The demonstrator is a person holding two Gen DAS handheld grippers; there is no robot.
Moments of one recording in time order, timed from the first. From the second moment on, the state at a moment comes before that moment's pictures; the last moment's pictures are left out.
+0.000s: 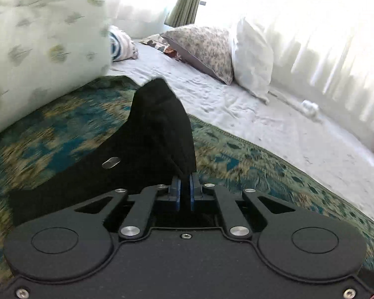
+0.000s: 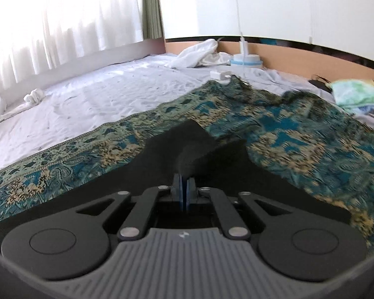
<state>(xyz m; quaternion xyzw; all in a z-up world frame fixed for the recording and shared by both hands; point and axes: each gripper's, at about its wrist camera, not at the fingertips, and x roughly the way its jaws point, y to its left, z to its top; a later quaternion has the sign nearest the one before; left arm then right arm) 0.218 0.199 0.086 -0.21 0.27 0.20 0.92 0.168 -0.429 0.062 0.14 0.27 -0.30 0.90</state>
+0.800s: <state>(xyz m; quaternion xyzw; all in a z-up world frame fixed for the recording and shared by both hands) 0.078 0.217 0.037 -0.21 0.32 0.22 0.90 0.048 -0.488 0.038 0.29 0.25 -0.23 0.90</state>
